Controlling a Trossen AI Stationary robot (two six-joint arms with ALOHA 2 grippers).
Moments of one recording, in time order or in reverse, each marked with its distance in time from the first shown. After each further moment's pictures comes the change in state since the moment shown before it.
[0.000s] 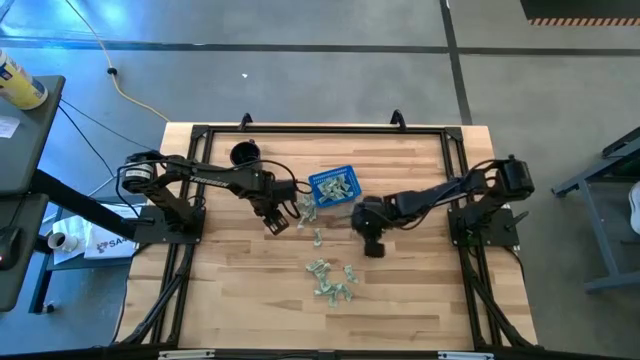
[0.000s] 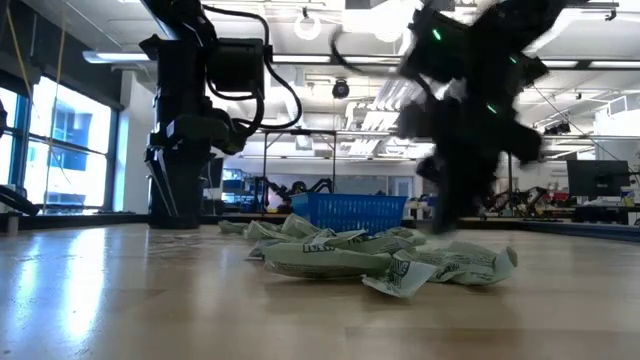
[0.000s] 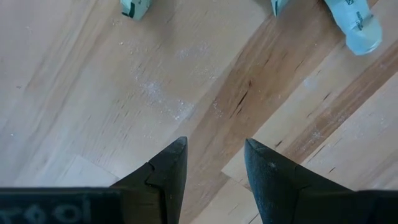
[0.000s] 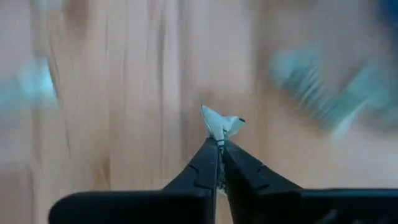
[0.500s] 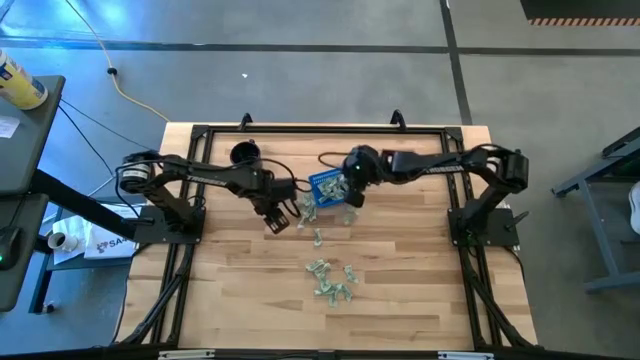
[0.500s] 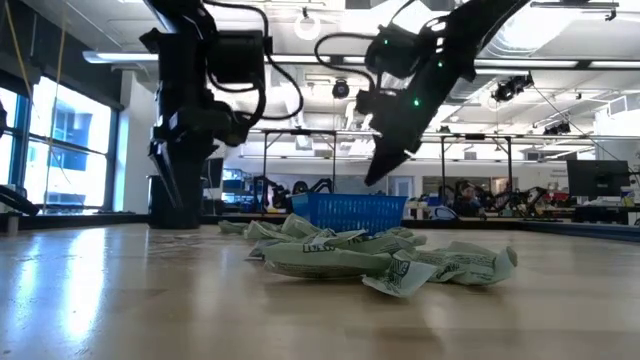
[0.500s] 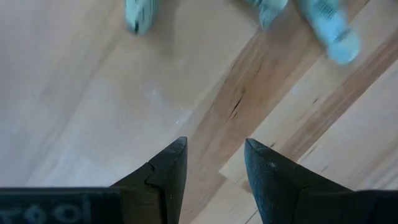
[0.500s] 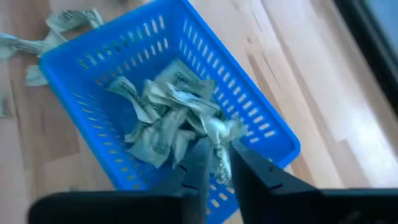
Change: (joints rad) left arm -0.002 -0.023 0.018 -0.012 -0.017 0.008; right arm -0.331 0.014 0.196 0.005 0.124 -0.146
